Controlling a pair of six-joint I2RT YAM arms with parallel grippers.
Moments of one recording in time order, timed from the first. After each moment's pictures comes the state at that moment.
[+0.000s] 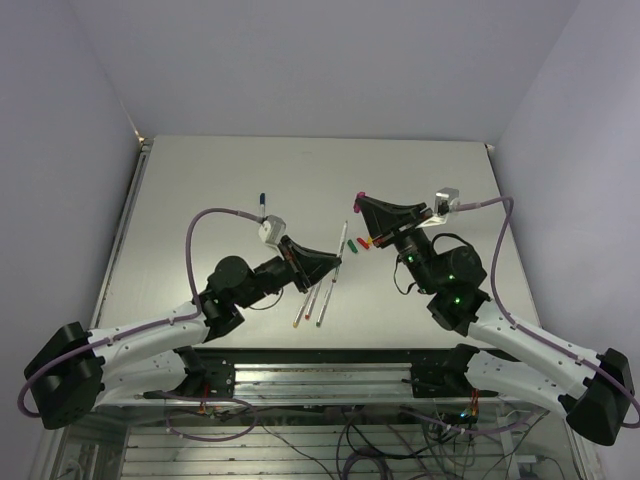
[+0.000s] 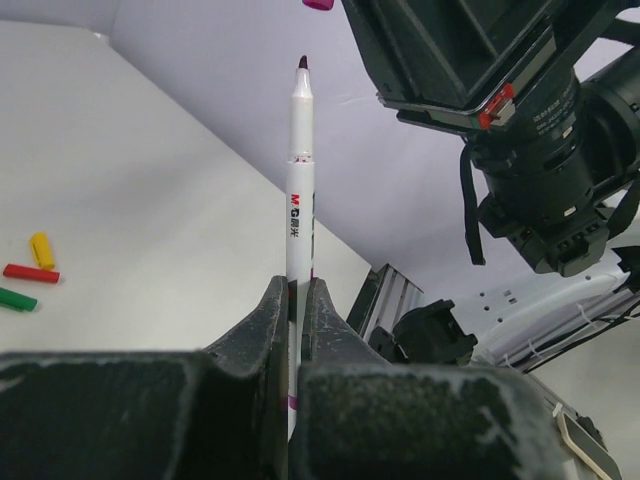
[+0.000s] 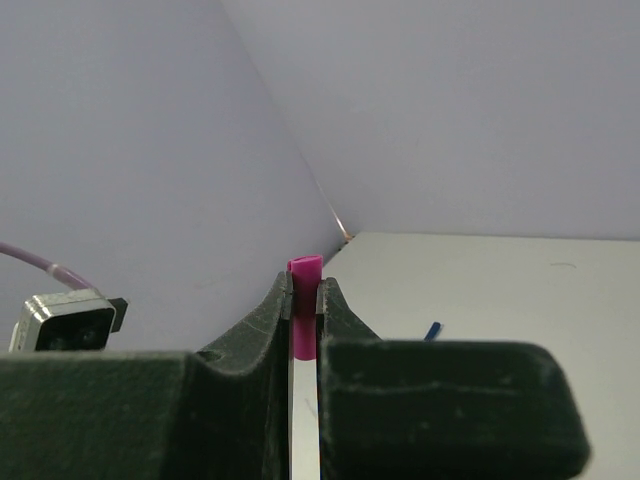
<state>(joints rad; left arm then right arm) -0.93 1.02 0.46 0.75 0.13 -0.61 0.84 0.89 0.61 0.67 0.25 0.37</state>
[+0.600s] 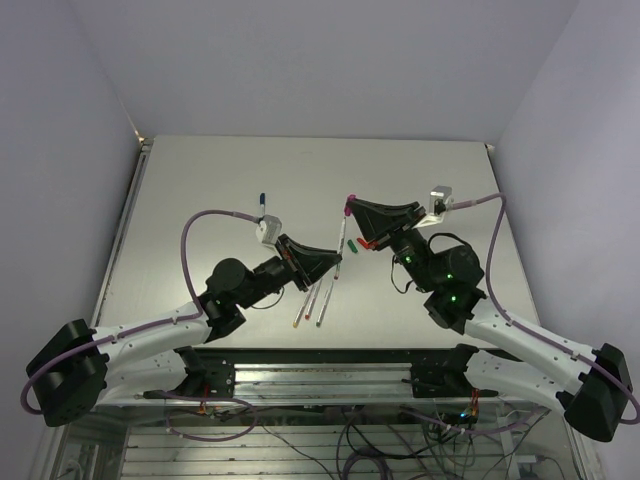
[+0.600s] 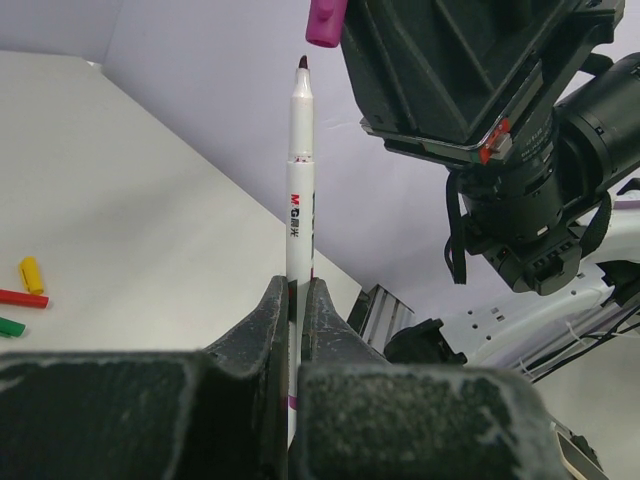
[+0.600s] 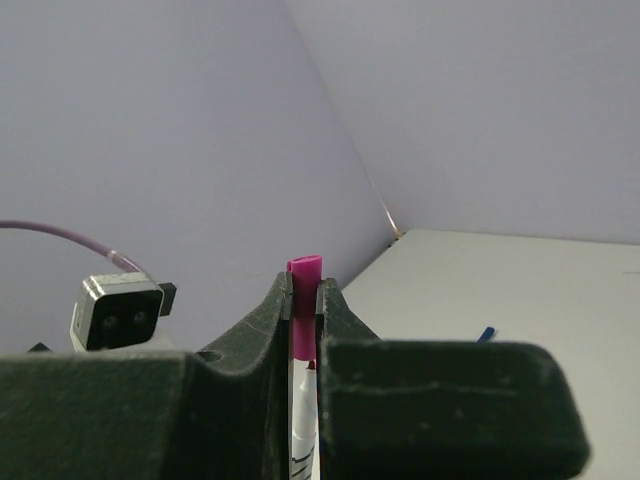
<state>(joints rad) -0.94 1.04 0.44 0.86 0.12 -0.63 0.84 0.91 0.62 0.74 0.14 0.43</state>
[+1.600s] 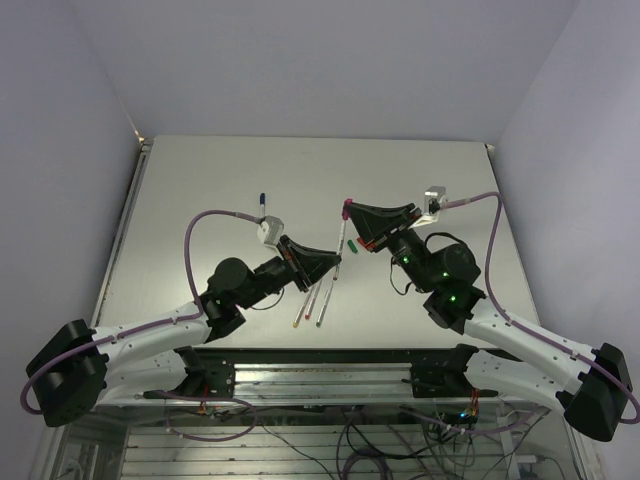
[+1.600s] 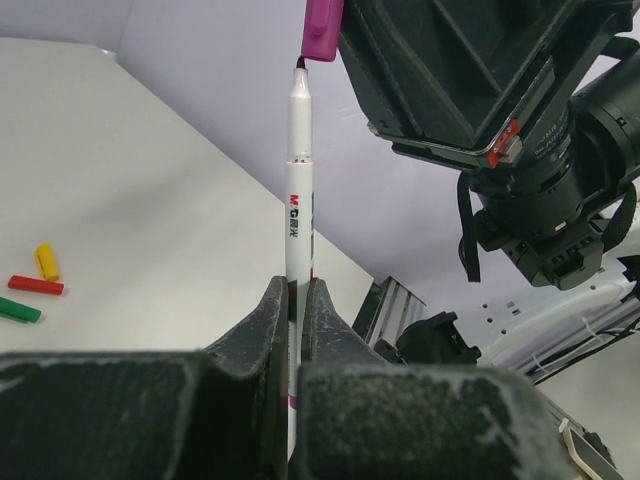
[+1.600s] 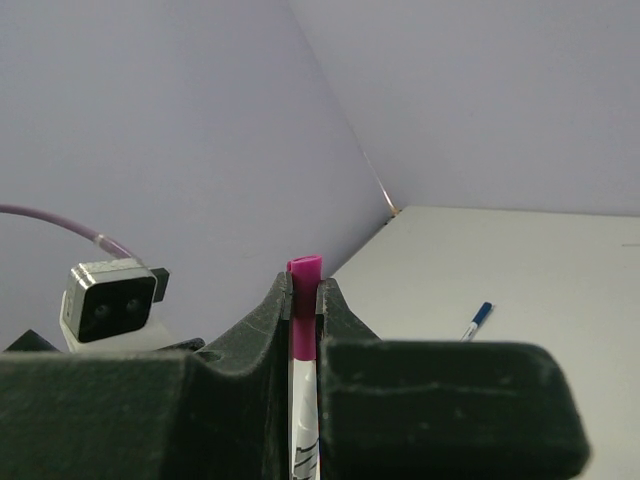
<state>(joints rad) -0.94 1.04 0.44 0.83 0.11 -0.61 0.84 0.92 0.62 0.69 0.13 0.45</state>
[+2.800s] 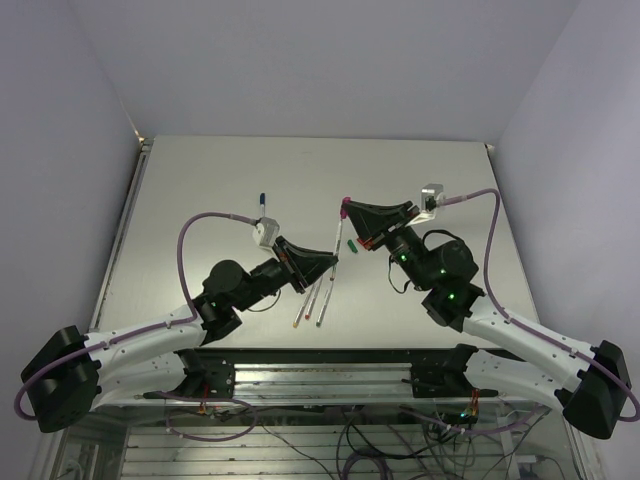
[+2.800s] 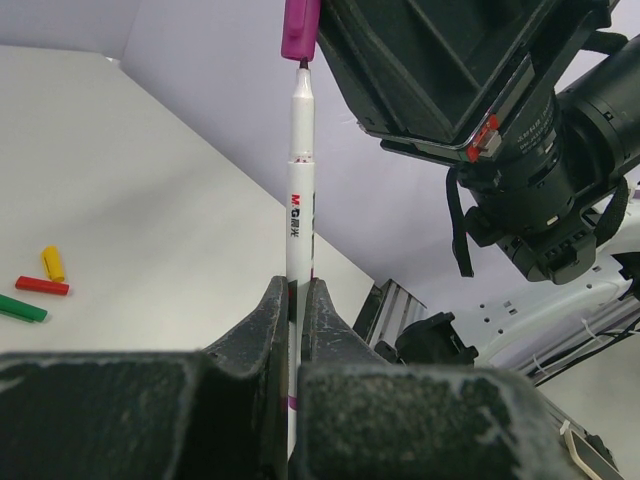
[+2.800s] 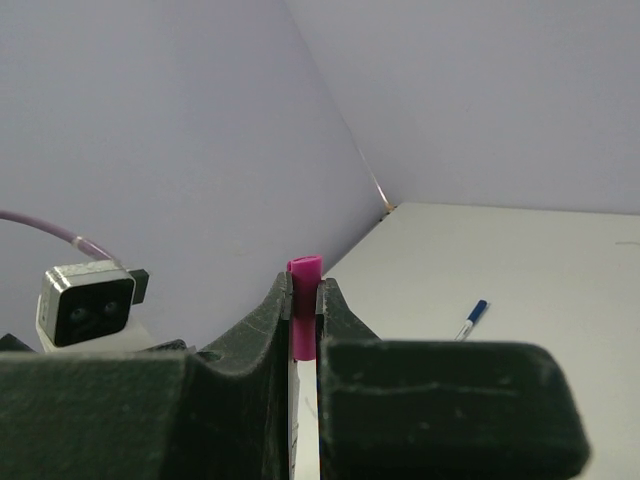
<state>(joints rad) -0.94 0.99 0.43 0.80 0.10 -0.61 0.84 0.94 0.64 0.66 0.14 0.43</state>
